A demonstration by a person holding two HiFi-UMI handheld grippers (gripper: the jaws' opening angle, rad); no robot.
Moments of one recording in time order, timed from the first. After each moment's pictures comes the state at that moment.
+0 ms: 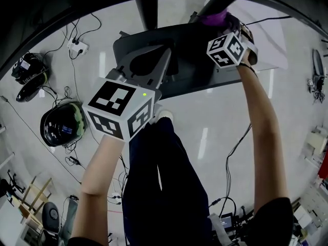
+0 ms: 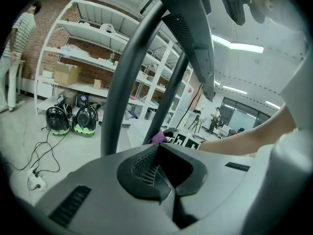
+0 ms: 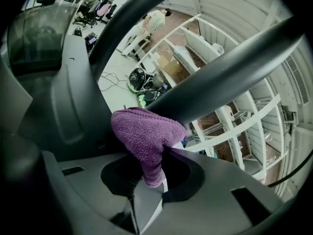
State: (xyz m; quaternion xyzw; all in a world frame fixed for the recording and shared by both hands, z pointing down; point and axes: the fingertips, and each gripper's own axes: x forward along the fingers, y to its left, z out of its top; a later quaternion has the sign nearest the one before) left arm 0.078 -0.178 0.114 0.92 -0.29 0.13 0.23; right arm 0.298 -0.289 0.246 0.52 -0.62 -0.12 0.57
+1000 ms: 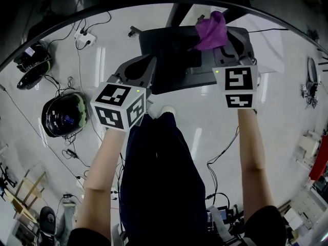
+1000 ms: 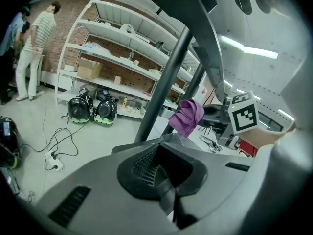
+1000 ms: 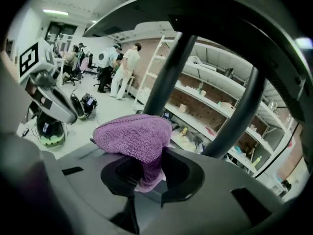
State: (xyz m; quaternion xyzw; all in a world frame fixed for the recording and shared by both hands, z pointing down) left arm -0.044 -0.161 0.142 0.88 -0.35 0.14 0.28; right arm 0.117 -0.210 0.095 0.55 -0.75 -0.01 0.37
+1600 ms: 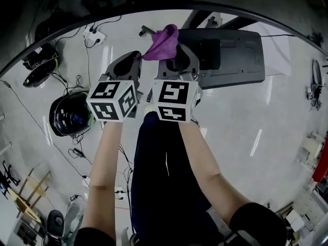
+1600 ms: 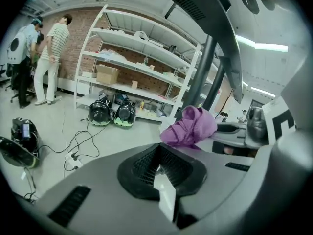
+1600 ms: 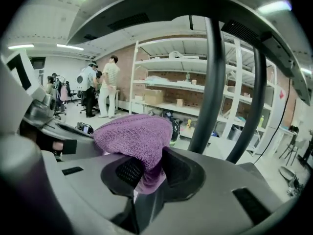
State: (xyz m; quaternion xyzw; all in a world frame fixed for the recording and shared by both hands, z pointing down) left arm -0.149 -0.197 0.175 0.85 -0.42 0.15 0.27; right arm -0.062 -0.203 0.147 0.63 -0.73 0.11 0.24
